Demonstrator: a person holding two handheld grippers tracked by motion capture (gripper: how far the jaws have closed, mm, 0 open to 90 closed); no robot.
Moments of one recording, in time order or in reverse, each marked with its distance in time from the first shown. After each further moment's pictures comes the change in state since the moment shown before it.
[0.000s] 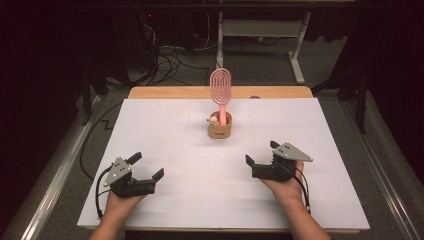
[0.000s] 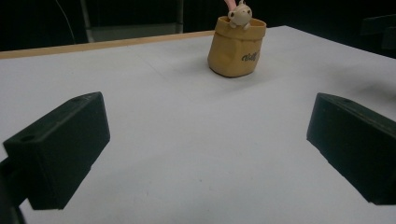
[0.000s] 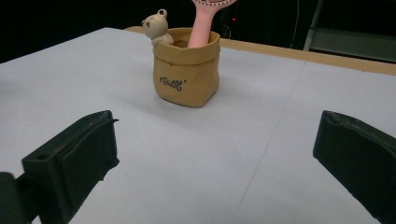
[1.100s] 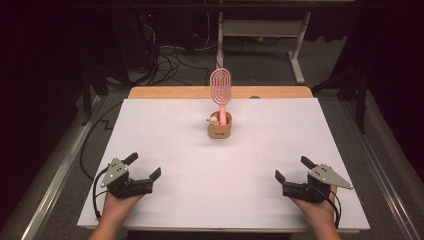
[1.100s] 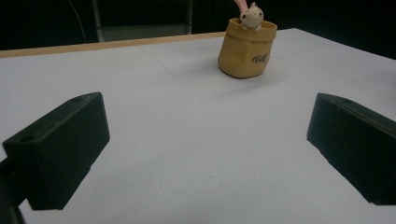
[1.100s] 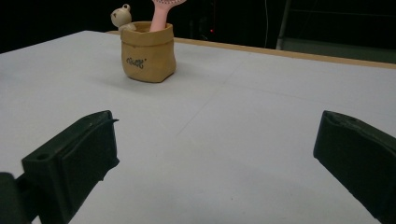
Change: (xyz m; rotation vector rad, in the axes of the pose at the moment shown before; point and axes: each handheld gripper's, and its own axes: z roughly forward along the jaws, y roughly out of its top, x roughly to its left) left arm 0.004 -0.001 -0.006 -0.006 0.036 -0.019; right arm -0.035 -0.038 -0.070 -0.056 -0.078 0.005
